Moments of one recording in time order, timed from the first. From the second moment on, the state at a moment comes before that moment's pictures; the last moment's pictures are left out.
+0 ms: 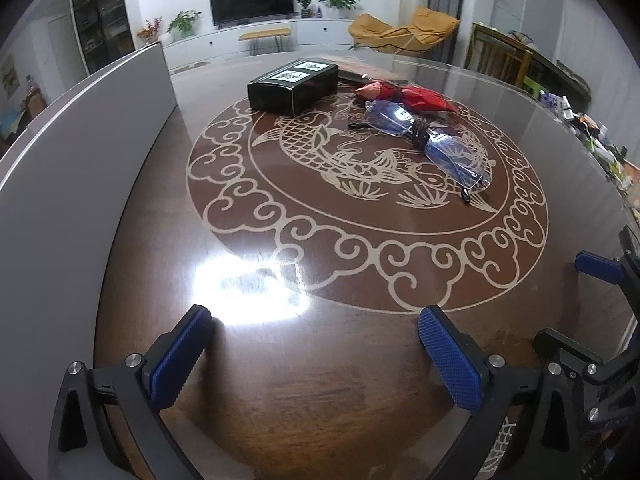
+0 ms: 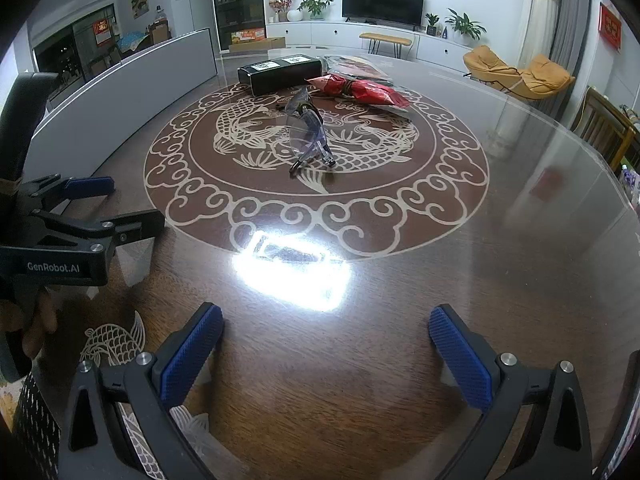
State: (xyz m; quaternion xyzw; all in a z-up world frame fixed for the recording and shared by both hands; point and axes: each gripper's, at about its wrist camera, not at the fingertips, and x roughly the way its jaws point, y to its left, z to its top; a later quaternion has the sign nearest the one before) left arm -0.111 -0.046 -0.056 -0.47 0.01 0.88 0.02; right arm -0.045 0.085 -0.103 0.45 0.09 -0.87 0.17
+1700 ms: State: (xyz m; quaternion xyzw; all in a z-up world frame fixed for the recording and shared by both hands) left arm -0.113 -0.060 -0.055 -0.46 0.01 0.89 0.03; right arm -0.165 -0.013 -0.092 0.46 0.13 -0.85 0.23
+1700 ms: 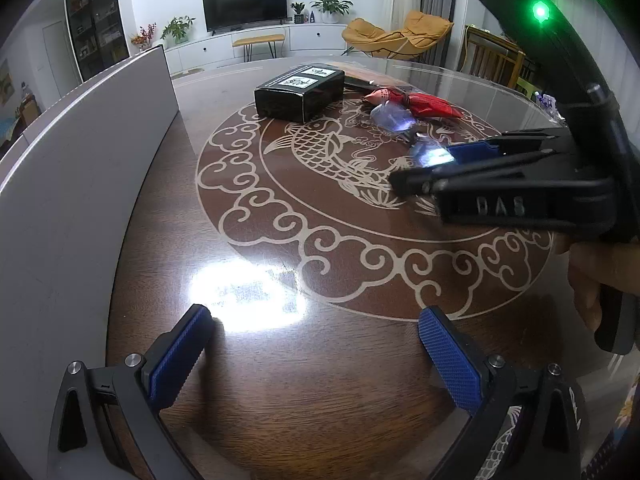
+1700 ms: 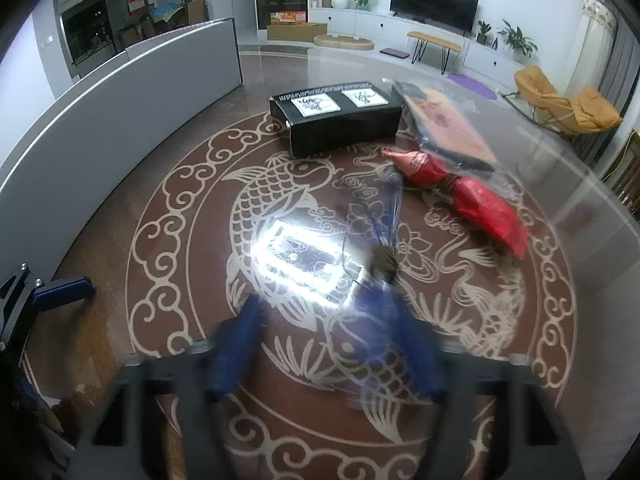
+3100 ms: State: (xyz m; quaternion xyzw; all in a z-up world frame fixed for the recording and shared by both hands) left arm -0.119 -0.061 -0.056 -0.46 0.01 0.89 0.03; right arm -0.144 0.130 -0.097 0.46 0.05 -0.88 0.09
